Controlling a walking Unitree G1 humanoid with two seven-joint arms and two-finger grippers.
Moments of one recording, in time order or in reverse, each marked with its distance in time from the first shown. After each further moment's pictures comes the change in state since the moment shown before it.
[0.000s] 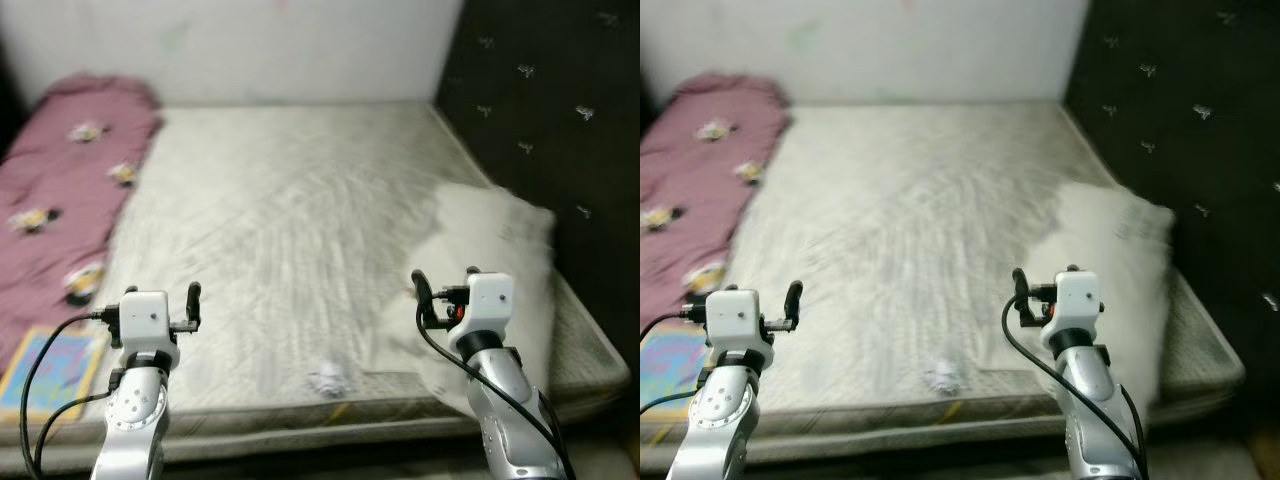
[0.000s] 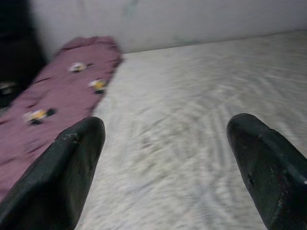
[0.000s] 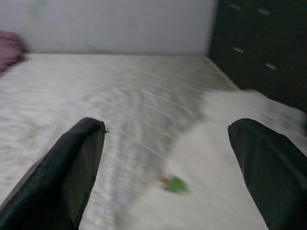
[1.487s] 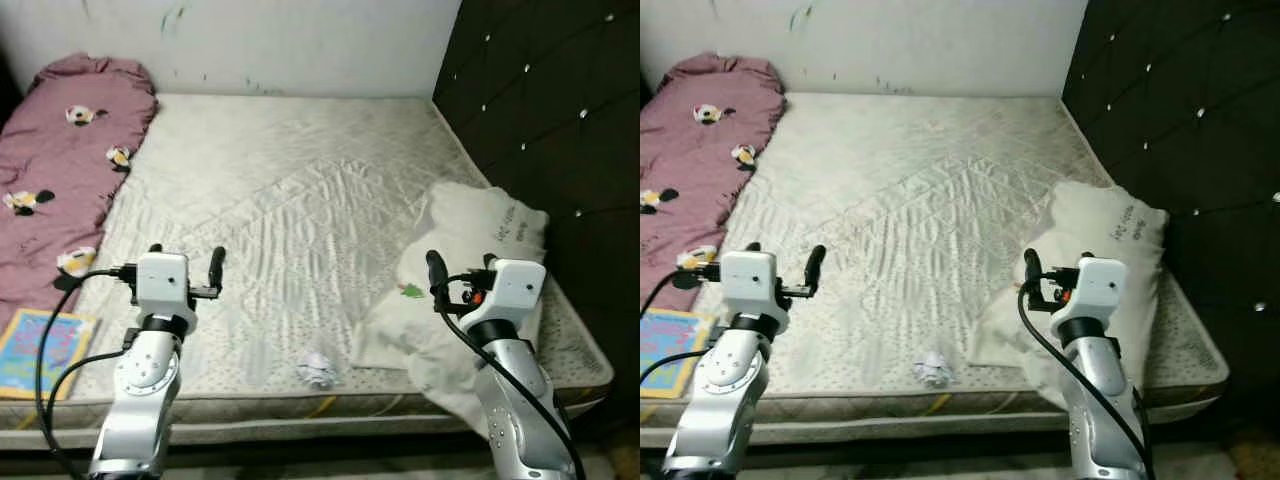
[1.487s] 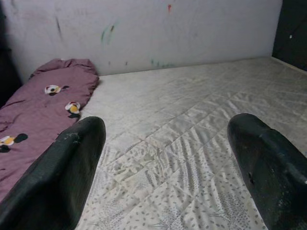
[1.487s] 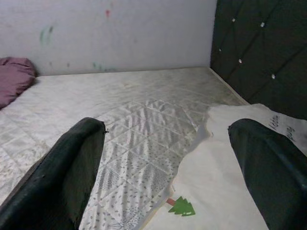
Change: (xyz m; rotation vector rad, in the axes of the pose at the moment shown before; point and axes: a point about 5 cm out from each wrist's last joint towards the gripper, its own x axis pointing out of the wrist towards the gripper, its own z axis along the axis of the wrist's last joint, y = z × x) left arm 0.015 -0.007 0.044 0.011 -0.111 -0.087; right arm 0.000 0.003 0.030 0.128 -0.074 -0.021
